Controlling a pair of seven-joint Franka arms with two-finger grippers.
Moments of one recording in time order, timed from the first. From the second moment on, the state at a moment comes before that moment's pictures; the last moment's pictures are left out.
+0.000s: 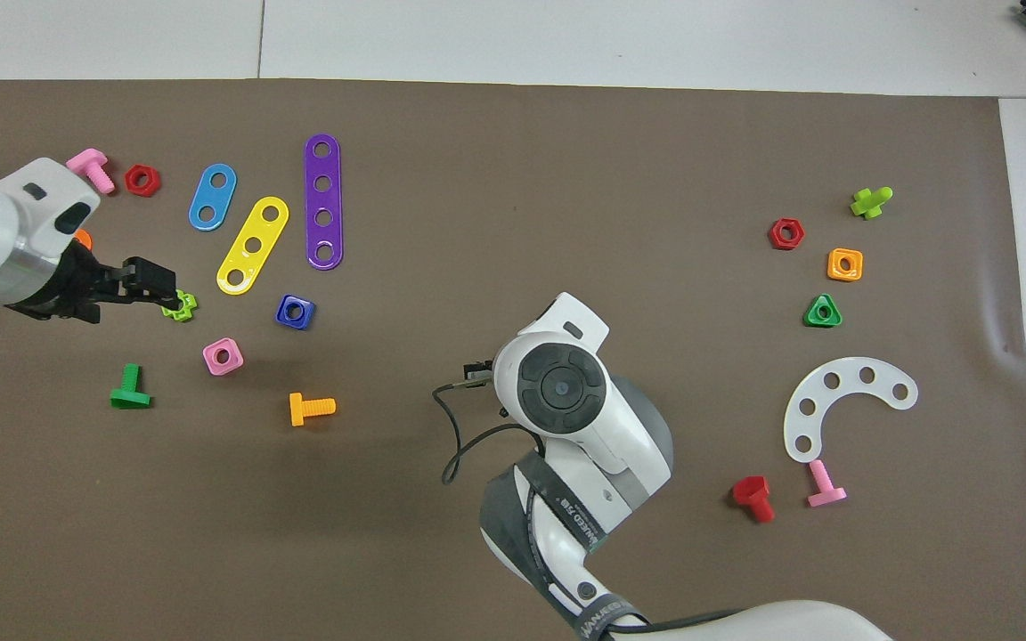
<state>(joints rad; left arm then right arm) -0.04 0.10 0.06 -1.86 -0.09 1.86 -0.07 0.63 0.32 0.02 -1.97 -0.05 2.43 0.59</state>
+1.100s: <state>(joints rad) 0.00 -0.02 0.01 -1.61 0.00 1.60 0.06 0.62 0.32 0.01 -1.96 -0.10 2.46 0.61</state>
